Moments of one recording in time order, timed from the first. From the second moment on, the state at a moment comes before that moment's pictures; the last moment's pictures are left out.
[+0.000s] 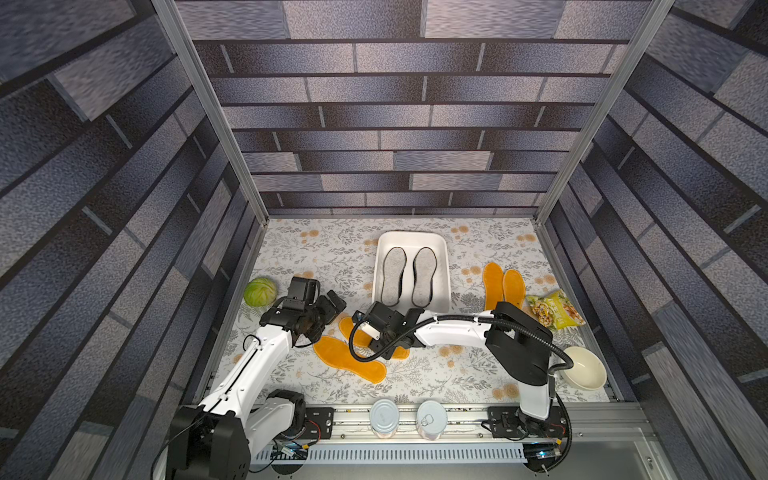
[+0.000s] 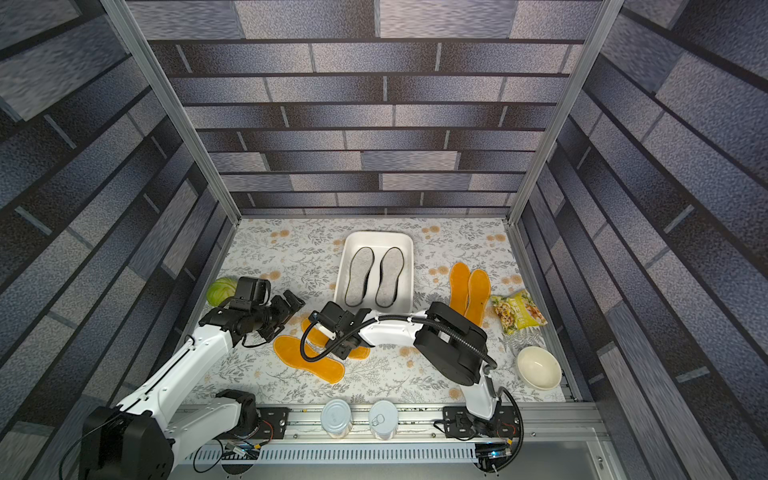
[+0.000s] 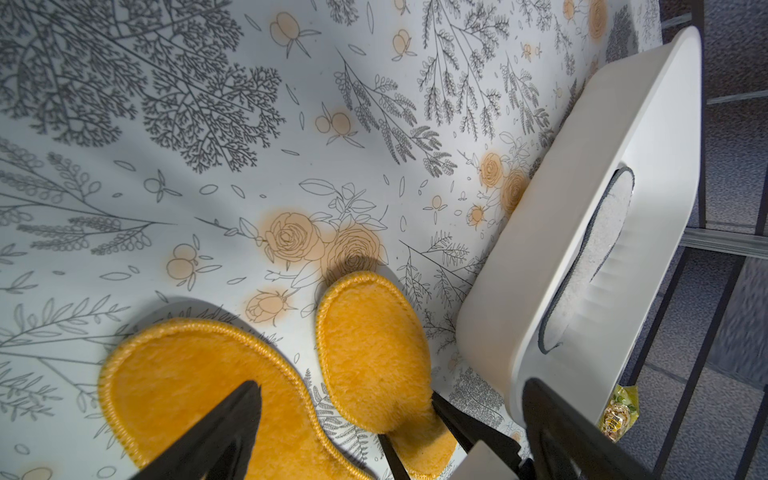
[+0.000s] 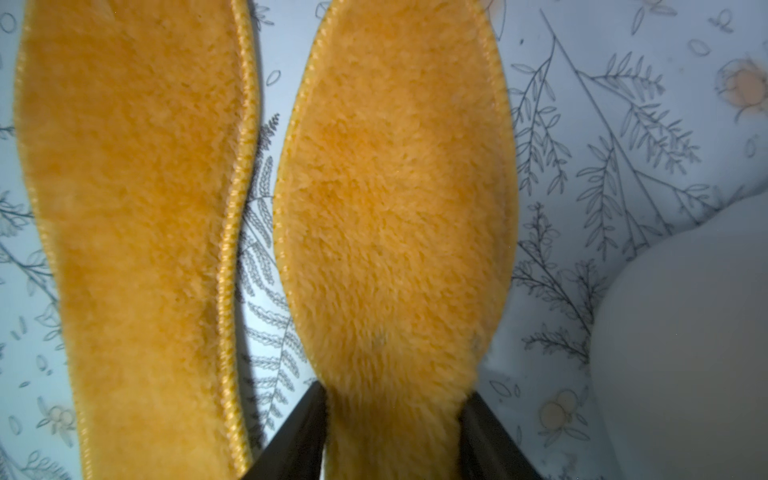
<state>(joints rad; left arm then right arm) -0.17 1.05 0.67 -0.59 0.25 -0.92 1.14 1.95 1.24 -0.40 0.02 0.00</state>
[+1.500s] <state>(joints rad) -0.12 1.03 0.67 -0.59 0.27 -0.92 1.14 1.84 1.16 -0.31 0.05 0.00</state>
